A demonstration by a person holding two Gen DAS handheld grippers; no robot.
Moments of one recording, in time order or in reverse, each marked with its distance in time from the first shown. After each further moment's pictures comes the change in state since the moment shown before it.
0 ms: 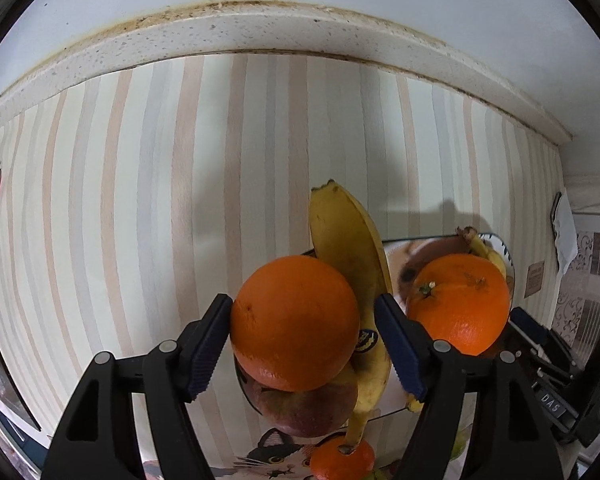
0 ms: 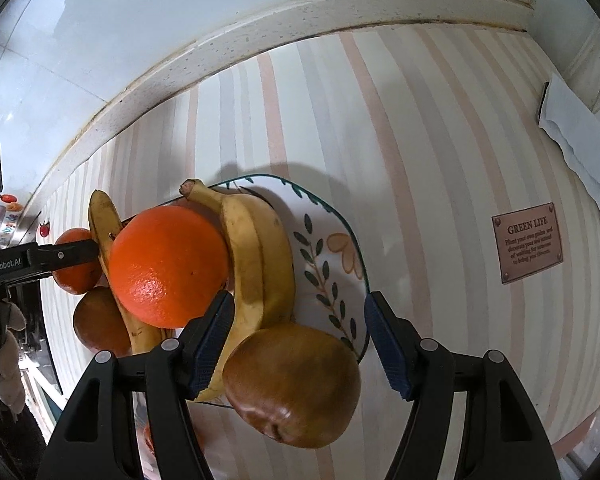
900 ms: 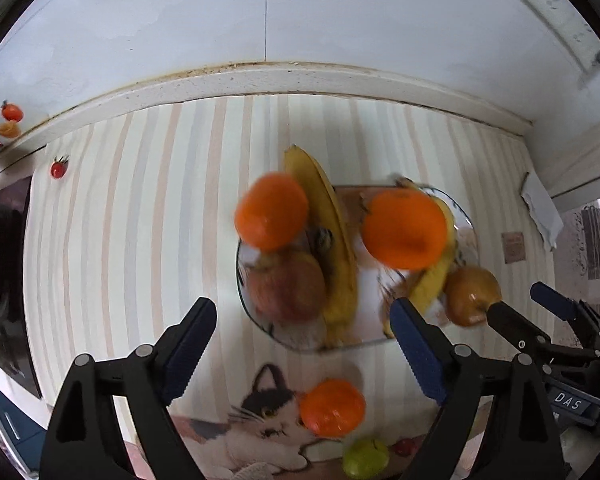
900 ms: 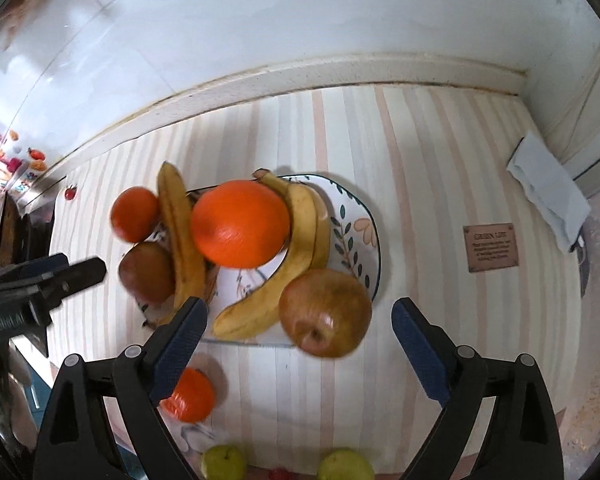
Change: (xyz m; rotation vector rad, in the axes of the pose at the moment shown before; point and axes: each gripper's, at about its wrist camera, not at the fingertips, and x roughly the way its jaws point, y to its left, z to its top) left arm -0.078 -0.032 -0.110 0.040 -0.261 0.077; right arm -0.100 0.035 -0.061 -0.157 -0.115 -0.050
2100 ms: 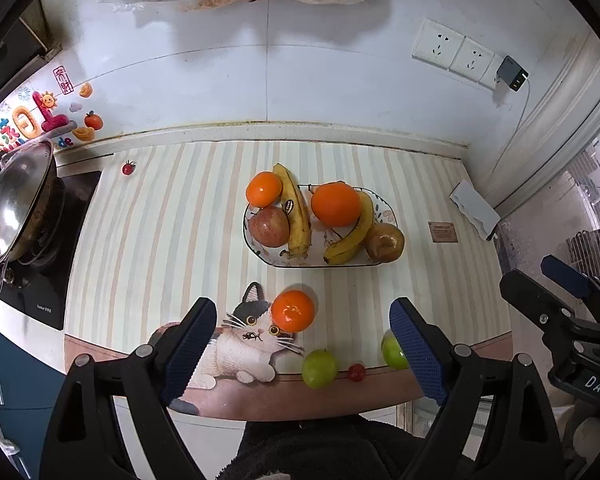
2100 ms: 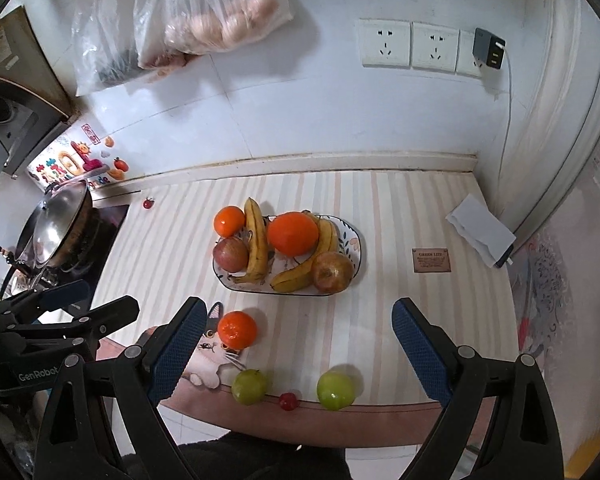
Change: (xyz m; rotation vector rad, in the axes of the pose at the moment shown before) left arm -0.167 -0.051 -0.137 -0.023 -0.243 0.023; right arm -0.220 0.018 -0.110 -0.120 -0.284 0.045
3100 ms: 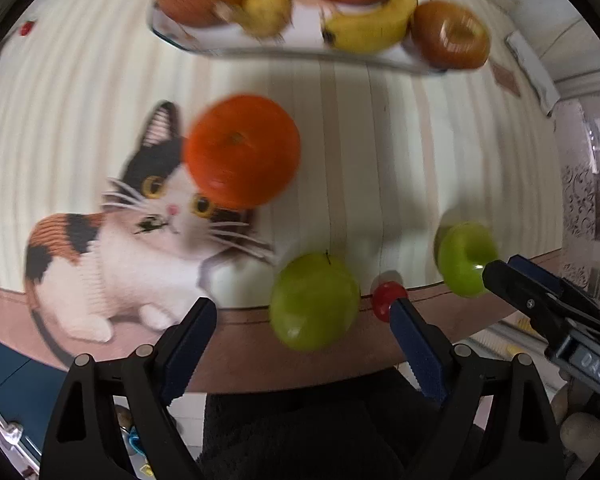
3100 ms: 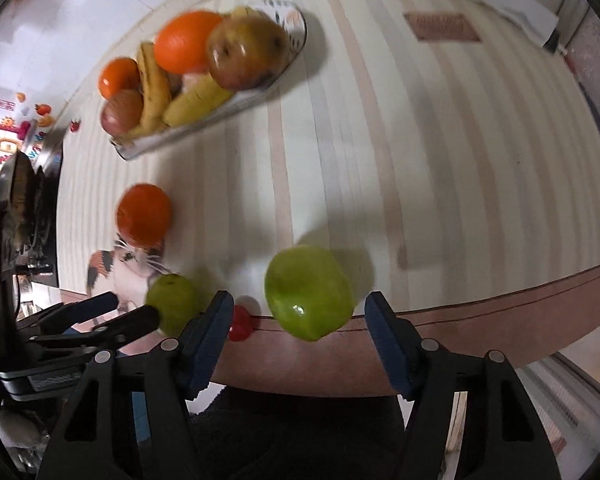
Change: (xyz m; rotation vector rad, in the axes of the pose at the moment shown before) left arm 0.229 -0.017 -0.089 0.016 0.547 -0.080; right arm 0.211 -0.087 -0.133 0.246 0.502 0.065
